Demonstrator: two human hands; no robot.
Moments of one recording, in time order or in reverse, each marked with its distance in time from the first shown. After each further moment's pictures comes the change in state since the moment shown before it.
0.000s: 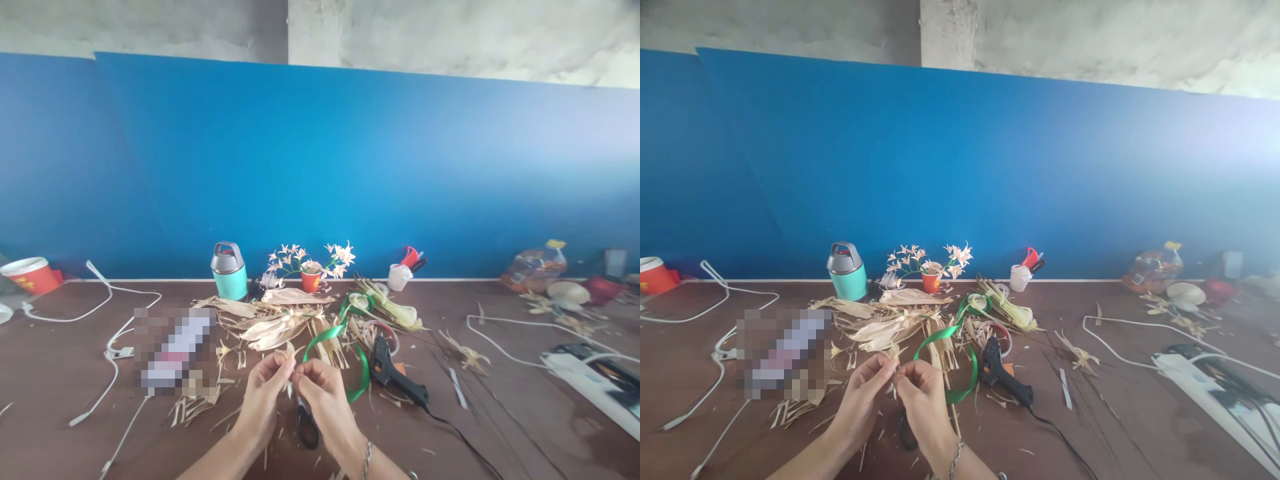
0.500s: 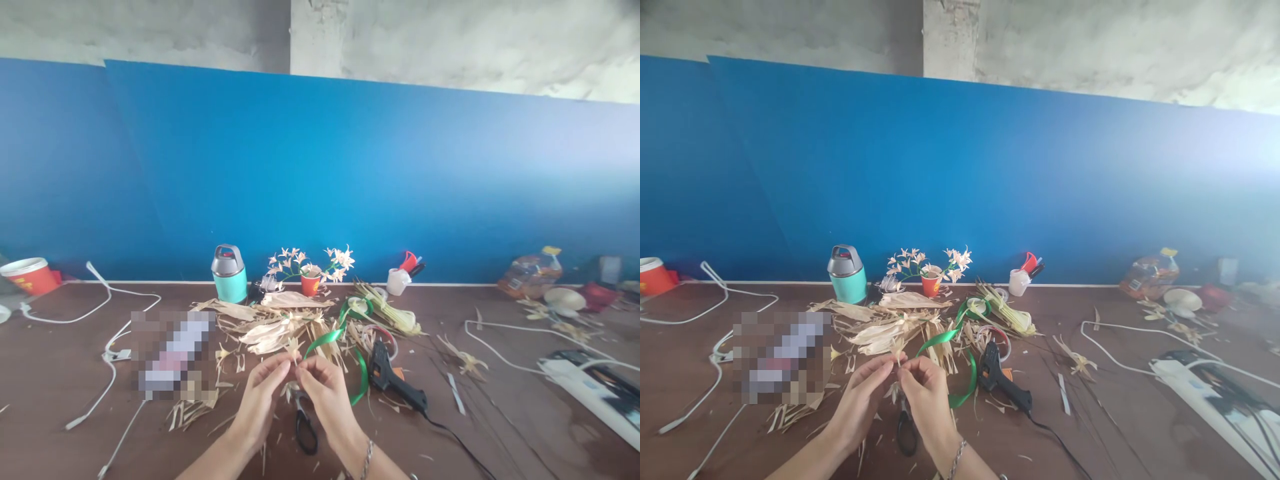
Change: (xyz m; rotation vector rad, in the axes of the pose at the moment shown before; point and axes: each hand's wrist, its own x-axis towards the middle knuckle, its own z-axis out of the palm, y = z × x) left_hand 0.005 0.001 -0.005 0.049 0.015 -0.050; right_hand 0.012 0.006 -0.009 -0.103 0.060 -0.101
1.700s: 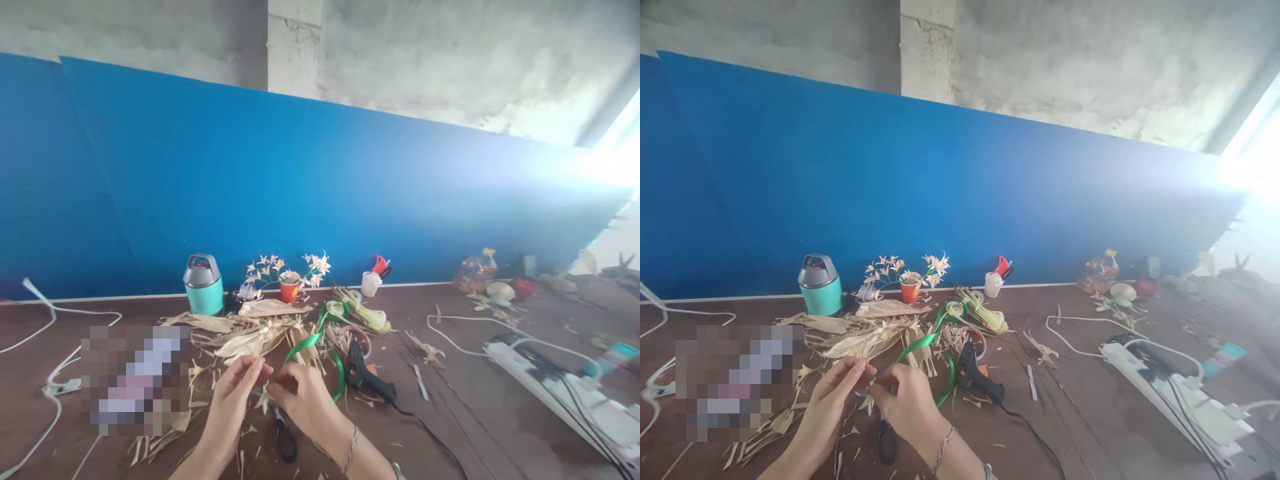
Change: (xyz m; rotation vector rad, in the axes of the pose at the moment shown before) left_hand 0.003 0.013 -0.006 0.277 0.094 0.136; right_hand 0.001 -0.018 -0.011 -0.679 -0.130 -0.160
